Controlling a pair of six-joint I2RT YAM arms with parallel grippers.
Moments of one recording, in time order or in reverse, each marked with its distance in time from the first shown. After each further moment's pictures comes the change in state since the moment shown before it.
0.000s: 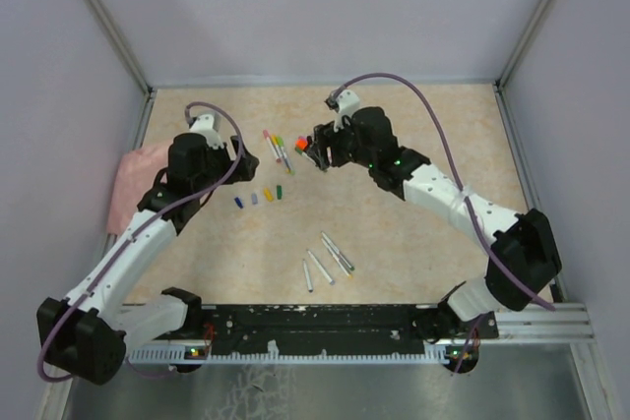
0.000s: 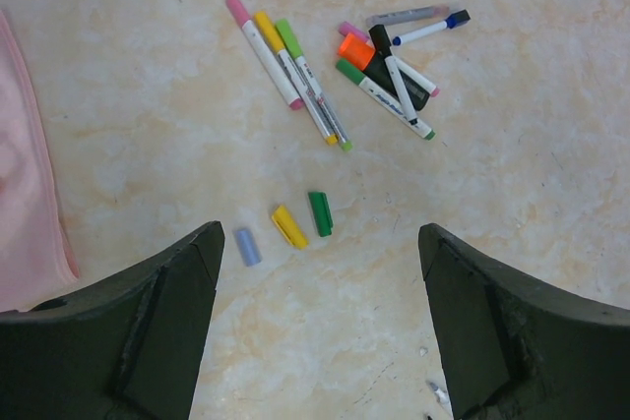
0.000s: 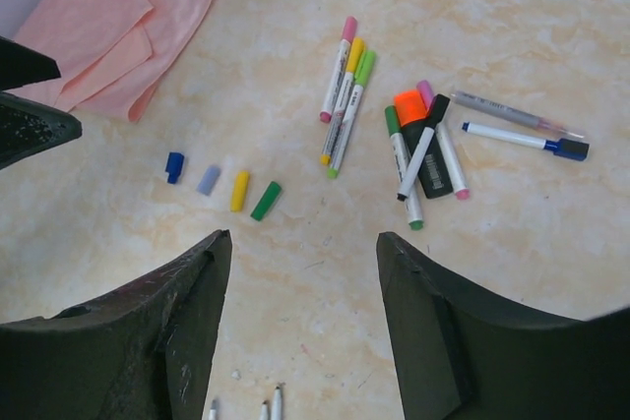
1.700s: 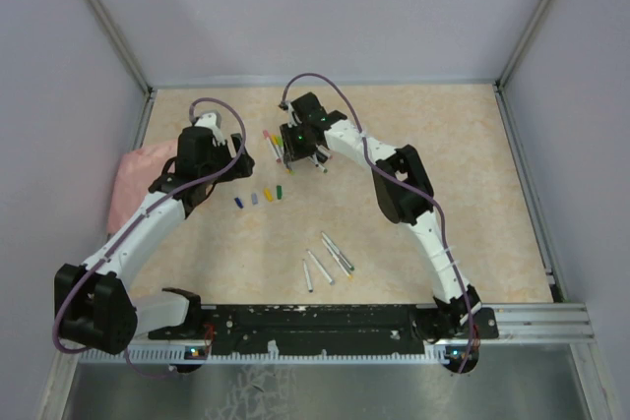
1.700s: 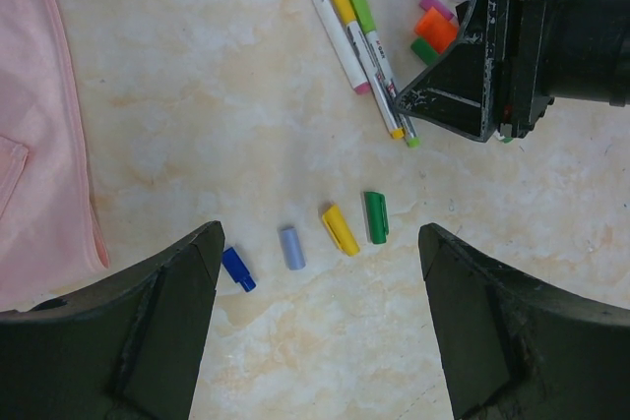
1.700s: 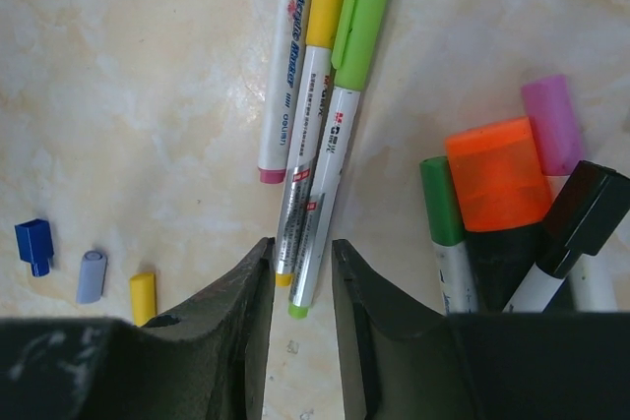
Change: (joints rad) left arm 0.079 0.163 0.018 0.007 -0.031 -0.004; right arm -0.035 0.999 0.956 -0.476 -0.171 0.065
